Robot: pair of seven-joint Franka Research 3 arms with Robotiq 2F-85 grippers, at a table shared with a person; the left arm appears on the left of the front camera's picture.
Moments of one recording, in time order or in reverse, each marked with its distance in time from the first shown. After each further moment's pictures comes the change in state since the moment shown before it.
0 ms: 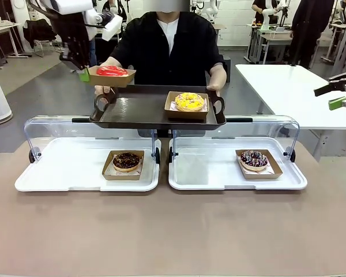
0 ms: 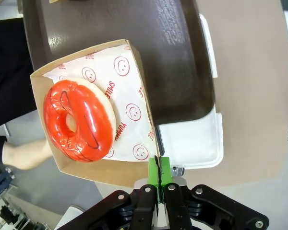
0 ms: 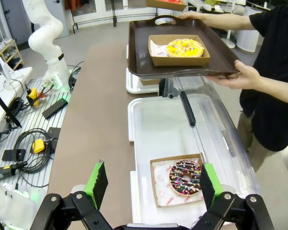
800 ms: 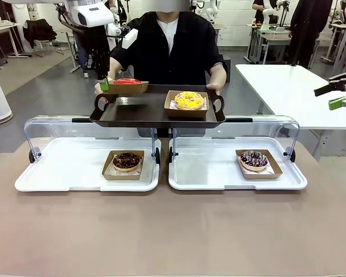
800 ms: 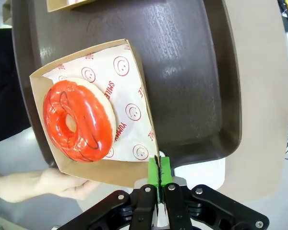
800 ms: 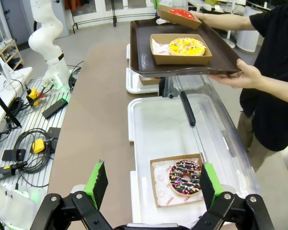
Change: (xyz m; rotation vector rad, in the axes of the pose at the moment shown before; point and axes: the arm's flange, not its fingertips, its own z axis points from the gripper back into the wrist) left arm 0.013 0.054 -0.050 -0.129 -0.092 0.025; right arm 0.000 0.000 0.000 0.000 0.000 0.000
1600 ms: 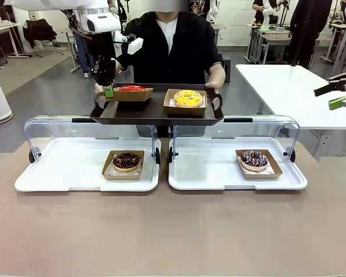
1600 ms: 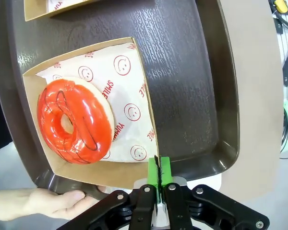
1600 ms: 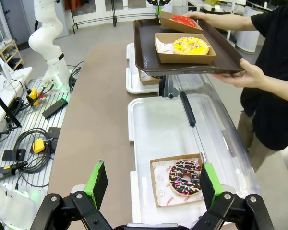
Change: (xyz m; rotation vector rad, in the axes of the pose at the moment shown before) left arm 0.003 0.021 -0.023 -0.083 -0.012 -0.010; right arm 0.000 0.000 0.000 0.000 0.000 0.000
